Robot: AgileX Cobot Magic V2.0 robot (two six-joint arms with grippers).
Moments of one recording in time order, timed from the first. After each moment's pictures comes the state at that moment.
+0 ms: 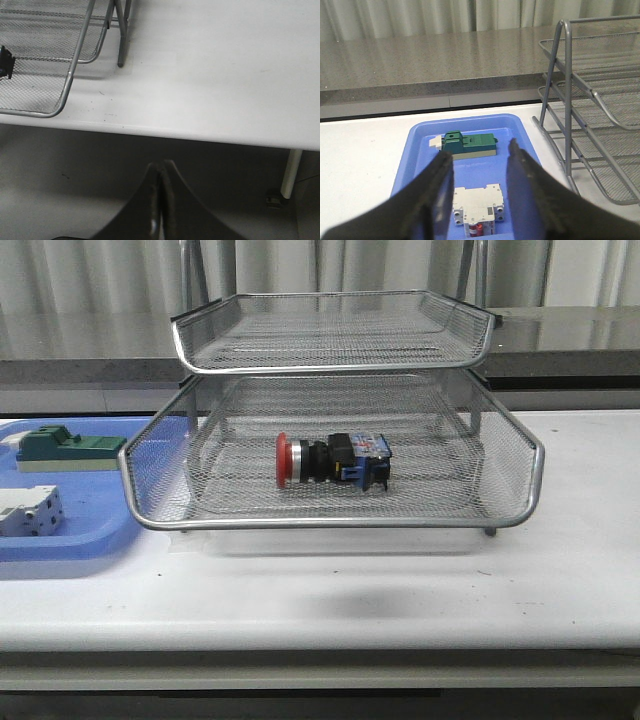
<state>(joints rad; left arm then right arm) -0.08 0.48 -0.32 -0.24 0.05 0.27 0.02 0.55 -0.75 0.07 1.00 -0.03</state>
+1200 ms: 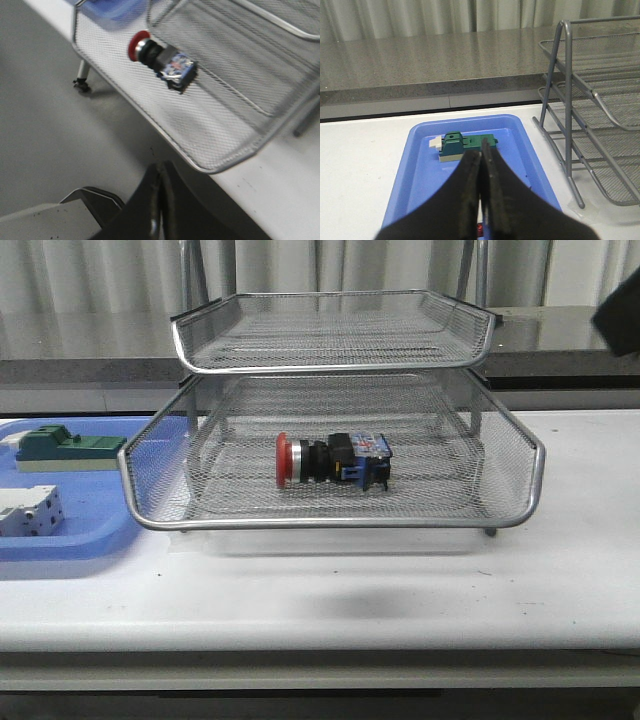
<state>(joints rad) -0.08 0.48 -0.32 -0.24 0.04 0.27 0.15 1.00 -0.75 0.75 0.84 -0.96</state>
